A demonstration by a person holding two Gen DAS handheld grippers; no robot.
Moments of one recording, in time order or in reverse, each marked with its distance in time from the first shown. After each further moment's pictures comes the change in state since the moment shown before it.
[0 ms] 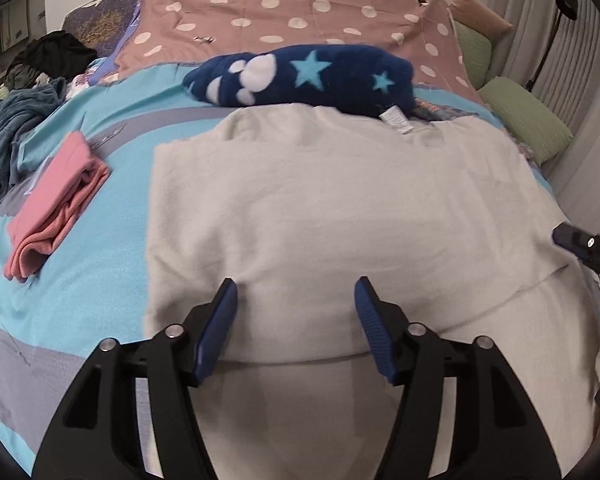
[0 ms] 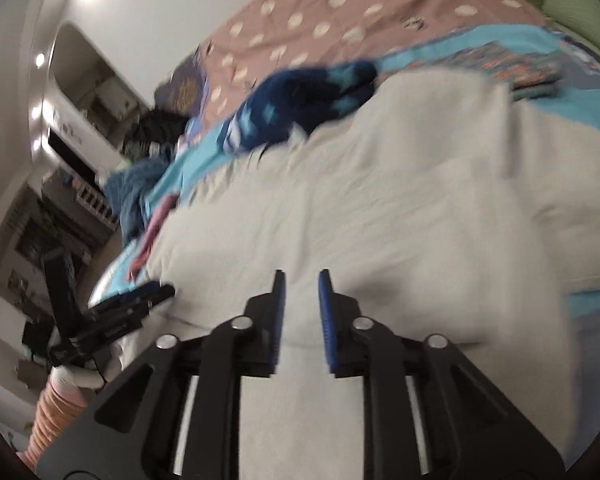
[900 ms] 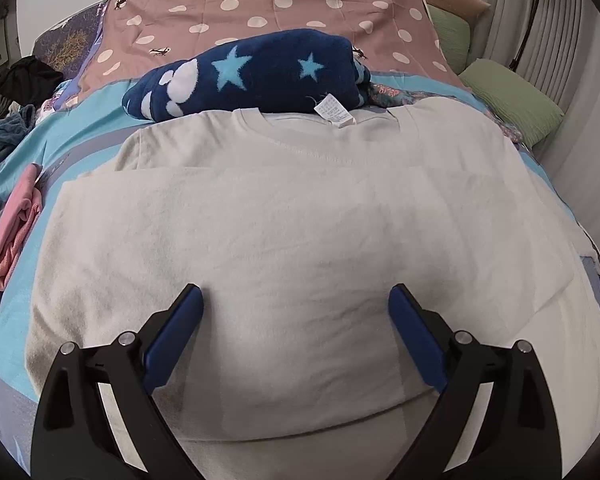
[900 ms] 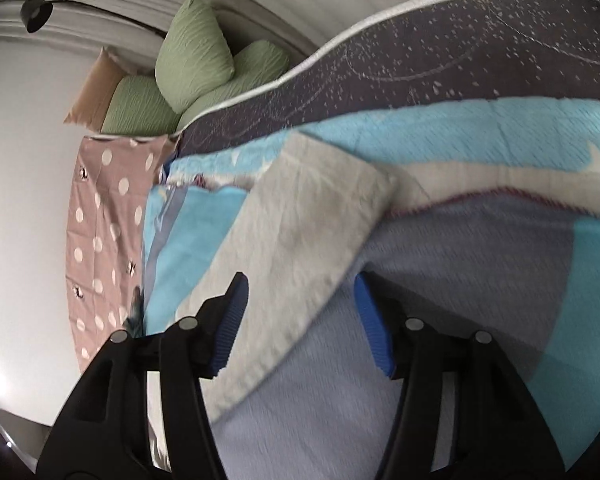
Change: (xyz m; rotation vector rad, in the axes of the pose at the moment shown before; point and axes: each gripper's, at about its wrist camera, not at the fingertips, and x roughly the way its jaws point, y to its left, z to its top) left arm 0.045 -0.069 0.013 0.072 0.005 -0.002; right arm -0.217 -0.350 -0.076 1.041 -0.509 -0.386
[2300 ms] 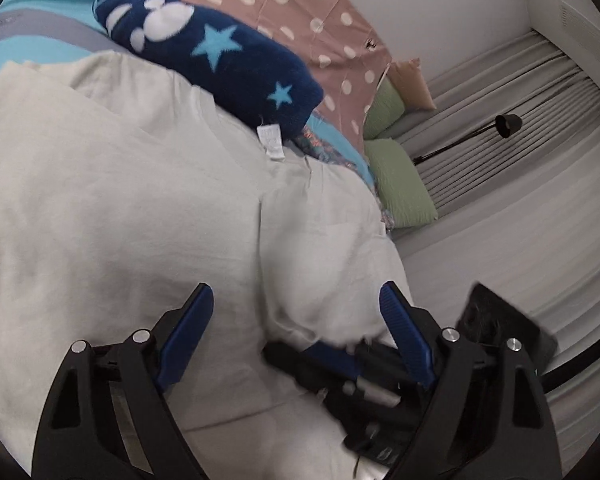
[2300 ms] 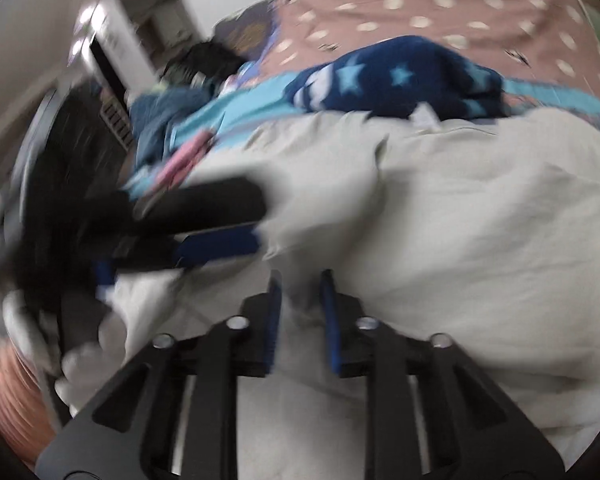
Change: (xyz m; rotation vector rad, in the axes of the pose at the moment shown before) left arm 0.002 0.057 0.014 -0.442 0.038 -0.651; right arm 0.030 0.266 -0.484 -1.456 0.580 0.456
